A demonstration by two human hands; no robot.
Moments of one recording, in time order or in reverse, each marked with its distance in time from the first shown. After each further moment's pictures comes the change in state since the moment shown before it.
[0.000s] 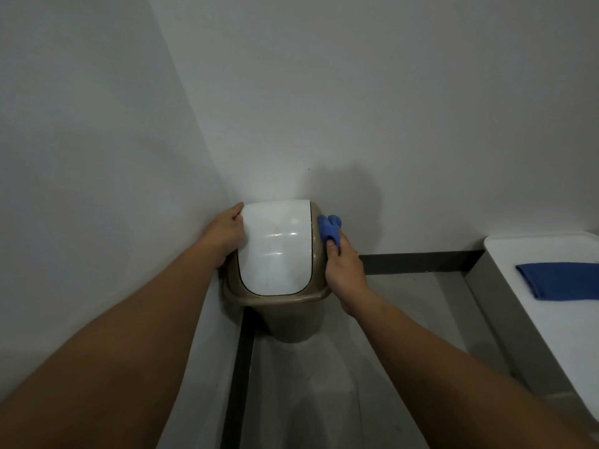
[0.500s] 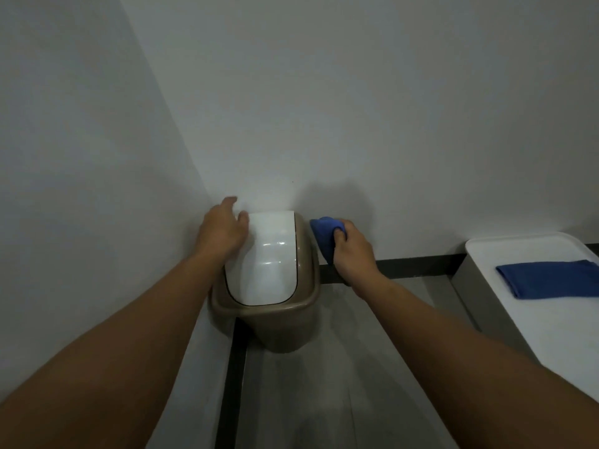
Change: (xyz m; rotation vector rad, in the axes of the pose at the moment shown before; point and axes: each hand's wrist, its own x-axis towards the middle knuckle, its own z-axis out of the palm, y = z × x) left_hand -0.024 0.049 -0.001 0.302 0.178 0.169; right_hand 0.015 -0.027 -0.046 -0.169 0.074 -0.141
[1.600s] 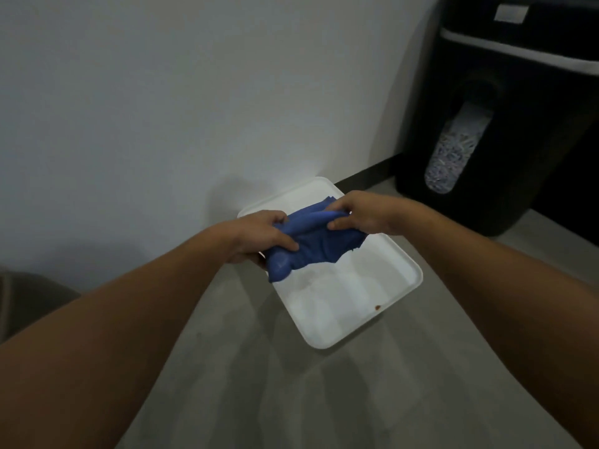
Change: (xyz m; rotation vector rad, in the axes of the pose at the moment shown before) left_hand -0.183 0.366 0.277 -0.217 -1.142 0.265; right_hand -0.038 0.179 -0.457 -0.345 -0.322 0.128
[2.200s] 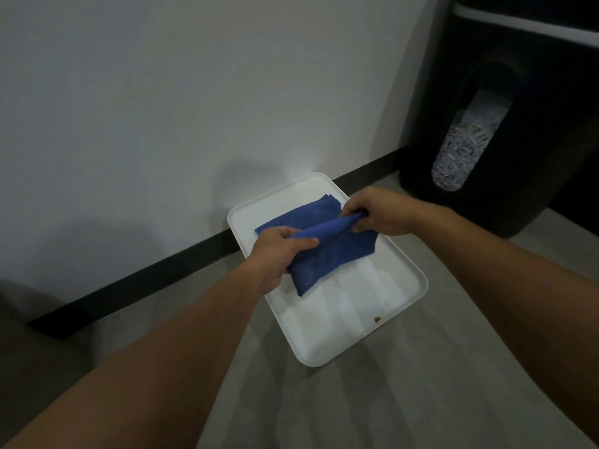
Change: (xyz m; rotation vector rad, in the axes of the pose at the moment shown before) left_hand 0.047 -0.015 0.062 -0.498 0.293 -0.060; right_hand 0.020 0.050 -0.024 -0.394 0.112 -0.072
